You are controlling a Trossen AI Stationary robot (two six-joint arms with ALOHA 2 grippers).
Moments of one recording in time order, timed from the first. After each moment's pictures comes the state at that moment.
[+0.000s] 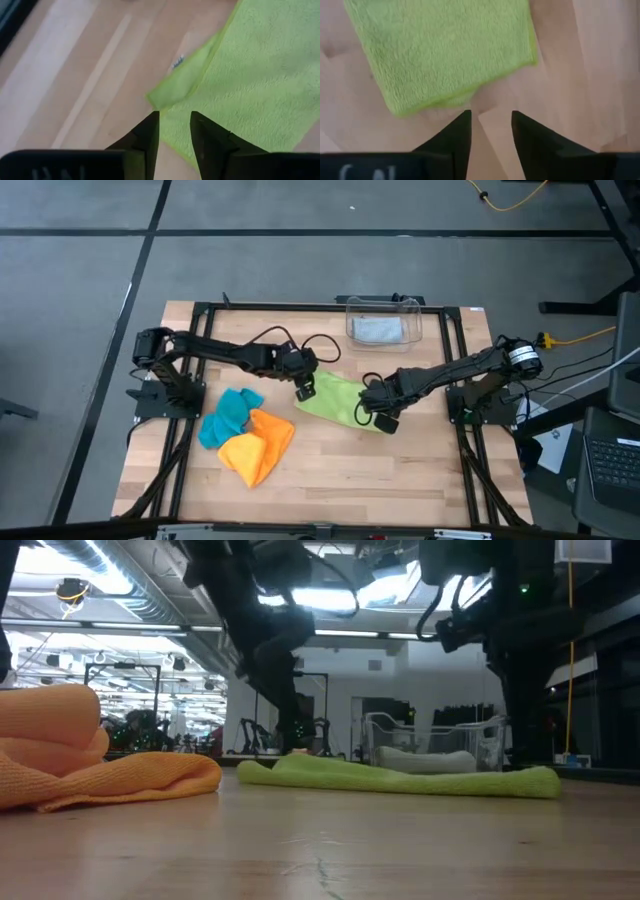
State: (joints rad) left arm 0.10 1.66 1.11 -0.46 -0.29 -0.25; right arm 0.17 1.60 1.09 -1.10 0.16 0.60
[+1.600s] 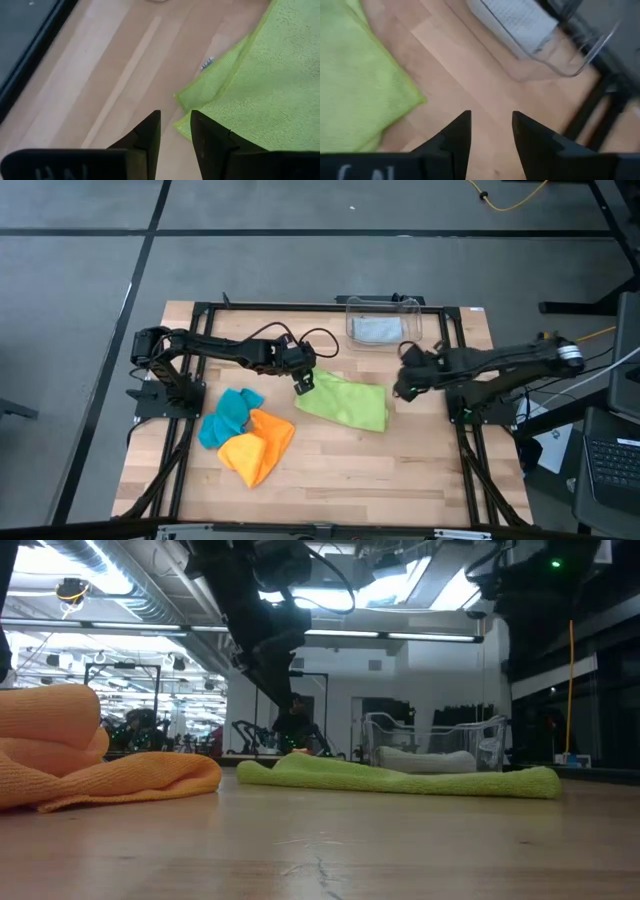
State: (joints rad) left arm 0.12 1.65 1.14 -0.53 -0.37 -0.25; right arm 0.10 1.13 0.93 -1.19 0.54 0.81
